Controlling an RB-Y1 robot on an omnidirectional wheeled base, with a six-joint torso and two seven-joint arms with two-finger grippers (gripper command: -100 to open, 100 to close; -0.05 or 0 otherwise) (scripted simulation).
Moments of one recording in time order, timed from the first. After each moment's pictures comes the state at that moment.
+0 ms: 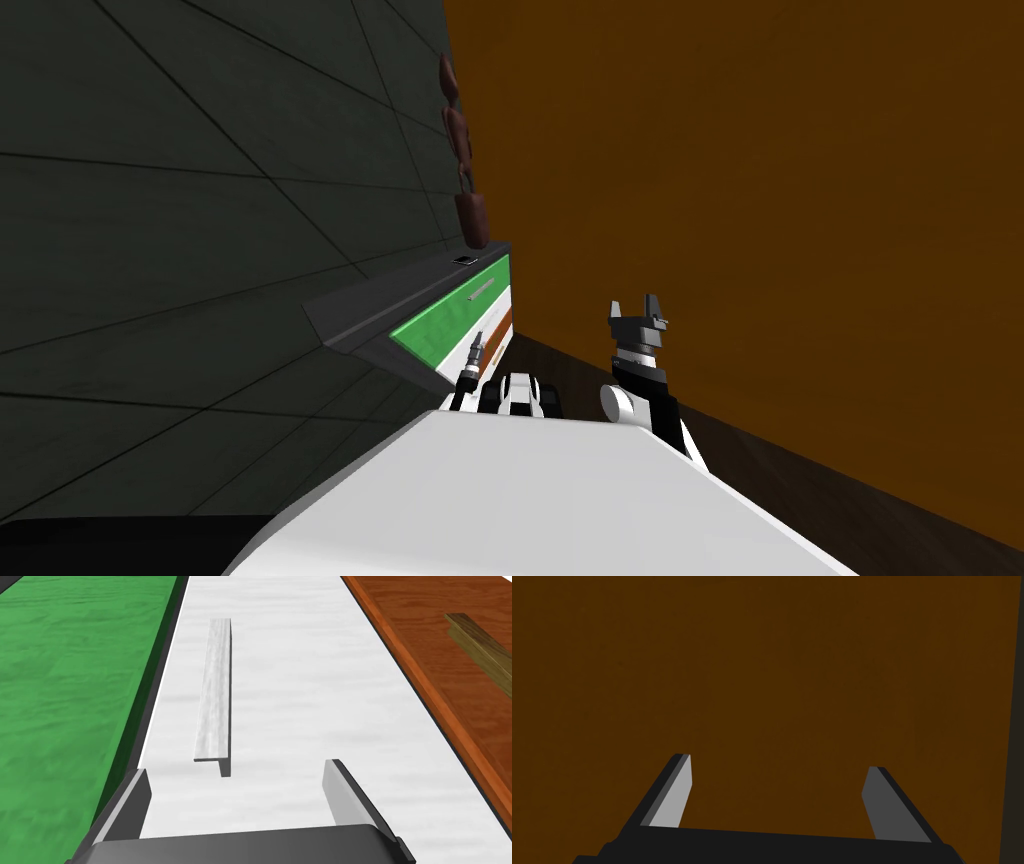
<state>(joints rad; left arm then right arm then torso) 0.23 0.03 -0.08 -1.09 -0.05 -0.72 0.05 0.55 0.03 -0.05 -2.23 -0.09 -0.46 -0.17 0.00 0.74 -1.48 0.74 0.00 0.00</state>
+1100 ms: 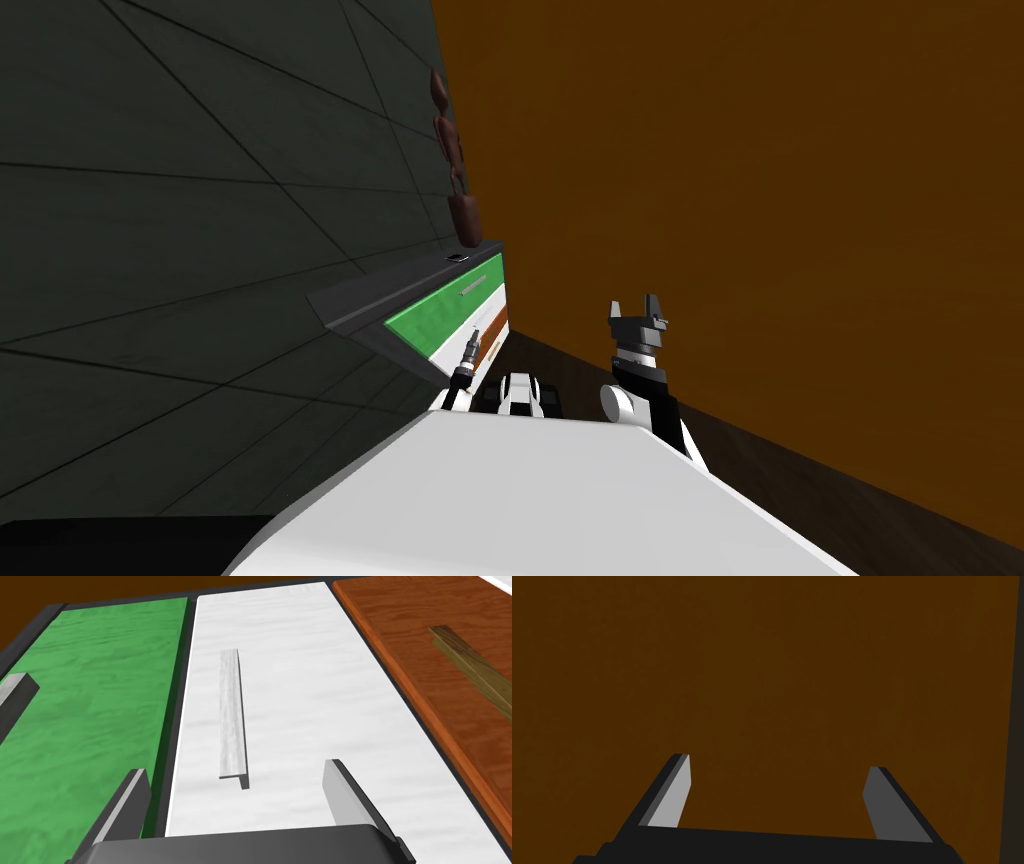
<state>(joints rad) 0.22 0.11 -0.09 -1.14 -0.05 -0.68 0.04 0.55 0.03 -0.05 -2.23 -0.09 -0.46 -0.17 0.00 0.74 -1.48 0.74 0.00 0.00</state>
